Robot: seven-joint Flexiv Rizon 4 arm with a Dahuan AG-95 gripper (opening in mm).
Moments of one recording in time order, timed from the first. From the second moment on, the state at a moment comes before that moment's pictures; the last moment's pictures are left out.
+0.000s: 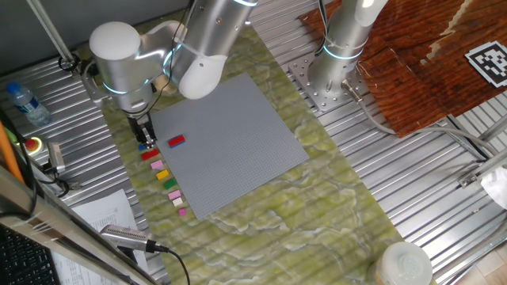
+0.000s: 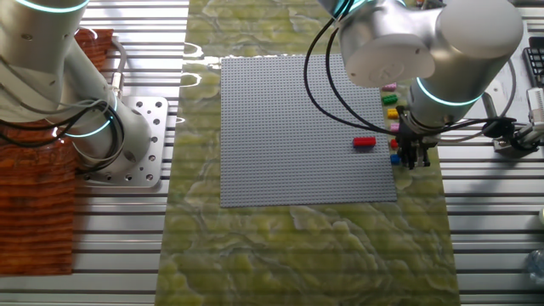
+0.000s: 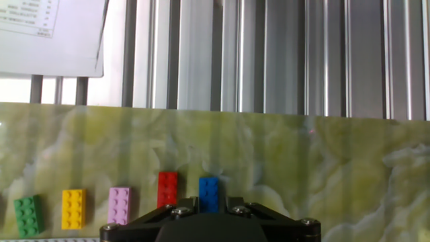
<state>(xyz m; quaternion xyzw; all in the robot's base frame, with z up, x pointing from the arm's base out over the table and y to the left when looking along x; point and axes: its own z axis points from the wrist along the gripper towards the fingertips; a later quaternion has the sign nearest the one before) 0.647 -0.043 0.013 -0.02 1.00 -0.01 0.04</state>
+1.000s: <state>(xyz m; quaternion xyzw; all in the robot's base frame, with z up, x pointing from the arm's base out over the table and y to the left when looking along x) 0.651 -0.040 0.014 -0.01 1.00 -0.01 0.04</state>
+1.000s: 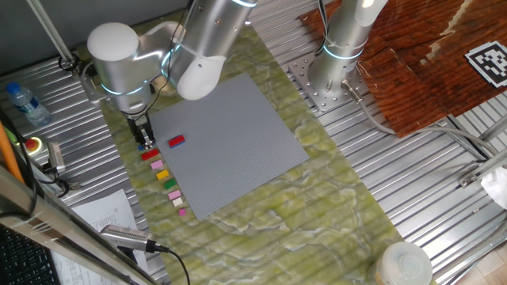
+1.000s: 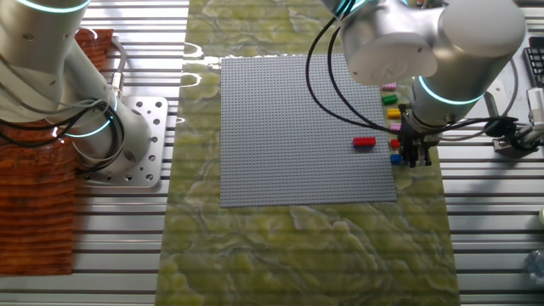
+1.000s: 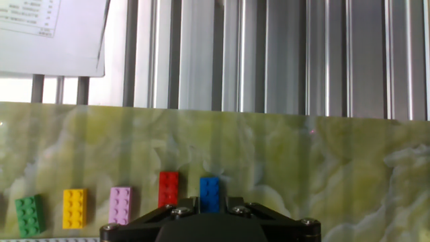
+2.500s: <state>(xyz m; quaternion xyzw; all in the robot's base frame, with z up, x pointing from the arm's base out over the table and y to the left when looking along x) 0.655 -0.036 0.032 -0.01 1.00 -0.01 0.03</state>
